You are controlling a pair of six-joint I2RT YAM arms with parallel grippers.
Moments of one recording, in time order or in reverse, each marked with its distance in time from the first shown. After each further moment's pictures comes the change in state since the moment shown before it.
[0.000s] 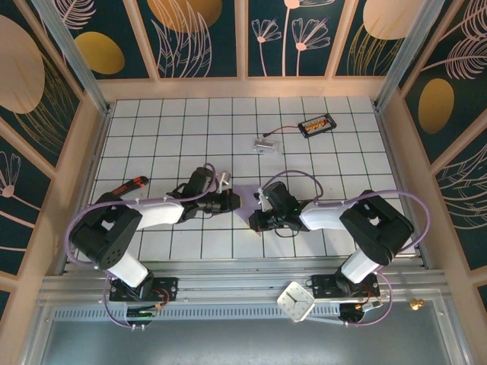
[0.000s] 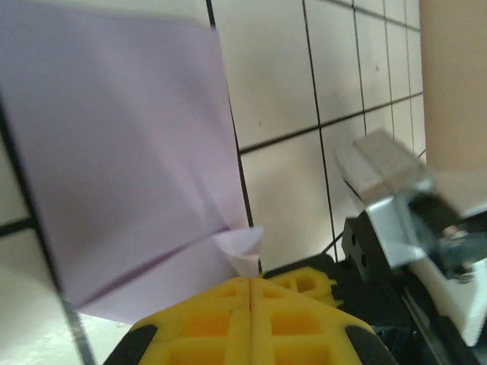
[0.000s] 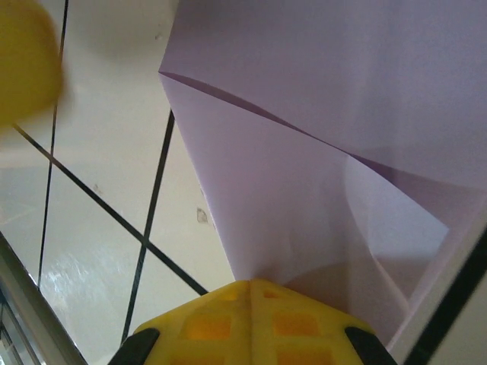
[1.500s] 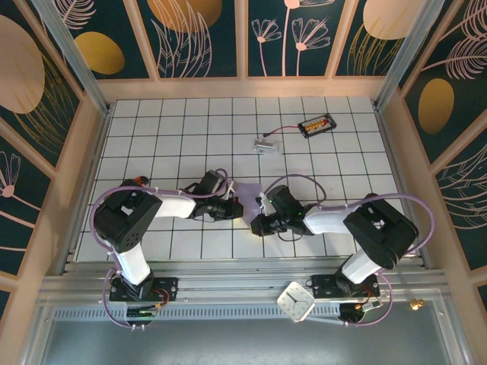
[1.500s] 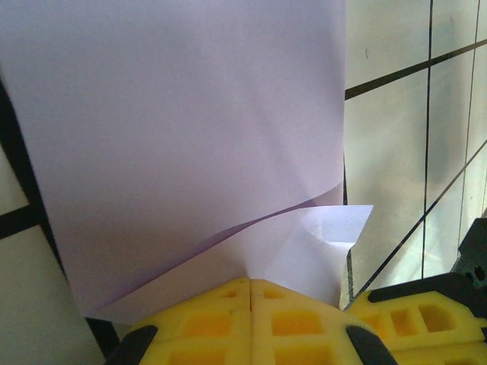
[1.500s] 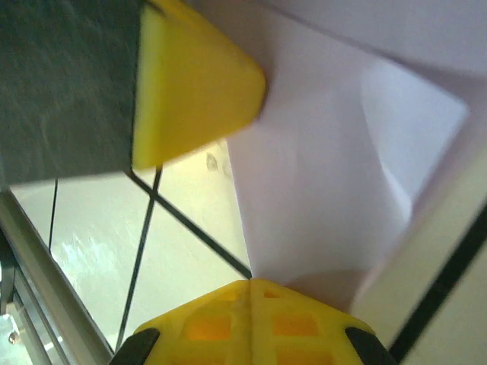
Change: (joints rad) left arm -0.014 0.166 0.087 -0.130 -0.001 0.122; right arm 0.000 -0.066 -0.086 0.014 -0.060 -0.020
